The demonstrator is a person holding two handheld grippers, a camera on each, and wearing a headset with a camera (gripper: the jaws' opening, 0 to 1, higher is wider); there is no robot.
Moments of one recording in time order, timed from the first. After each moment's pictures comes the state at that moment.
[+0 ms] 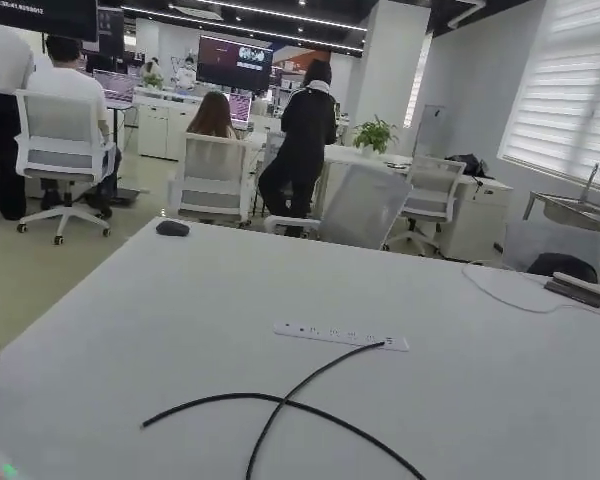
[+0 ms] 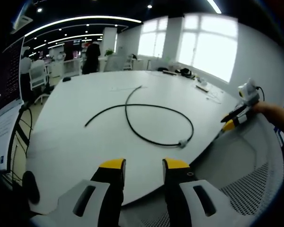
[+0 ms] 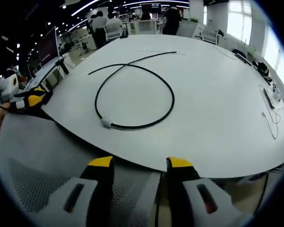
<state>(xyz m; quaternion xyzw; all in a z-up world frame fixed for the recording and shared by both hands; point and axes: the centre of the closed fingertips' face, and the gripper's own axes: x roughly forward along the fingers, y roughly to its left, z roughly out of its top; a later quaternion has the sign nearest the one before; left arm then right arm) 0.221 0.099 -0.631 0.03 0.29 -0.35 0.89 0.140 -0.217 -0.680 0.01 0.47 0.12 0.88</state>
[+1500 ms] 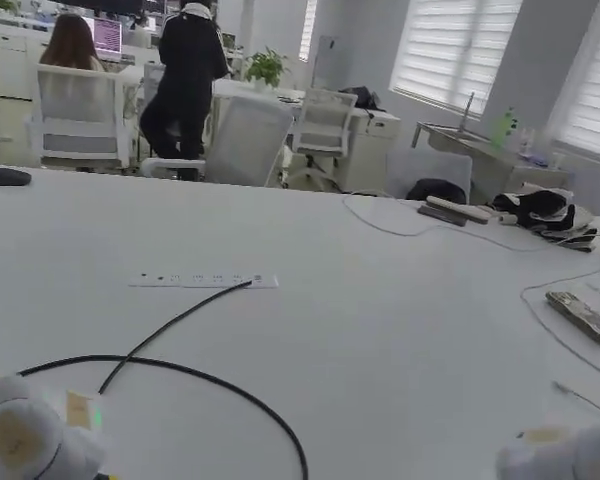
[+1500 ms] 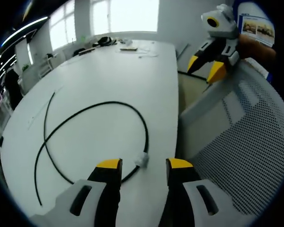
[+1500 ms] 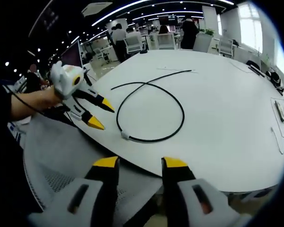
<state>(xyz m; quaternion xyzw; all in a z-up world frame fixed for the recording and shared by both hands) 0.218 -0.098 -0.686 0.27 0.32 -0.62 0.67 0.132 -0.224 -0.619 0.03 0.40 0.21 0.89</state>
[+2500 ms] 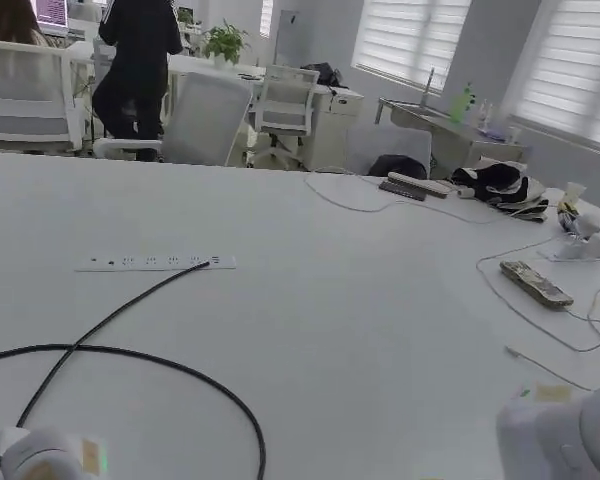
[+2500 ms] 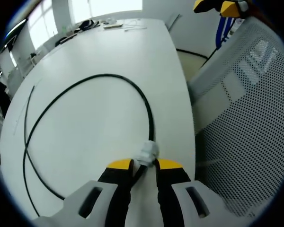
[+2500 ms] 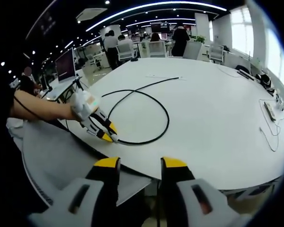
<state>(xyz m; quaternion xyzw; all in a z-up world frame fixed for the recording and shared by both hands) 0.230 -0.104 -0.762 0.35 0.34 -0.62 0.61 0.128 -0.252 -0.609 0.03 0.38 0.17 0.91</state>
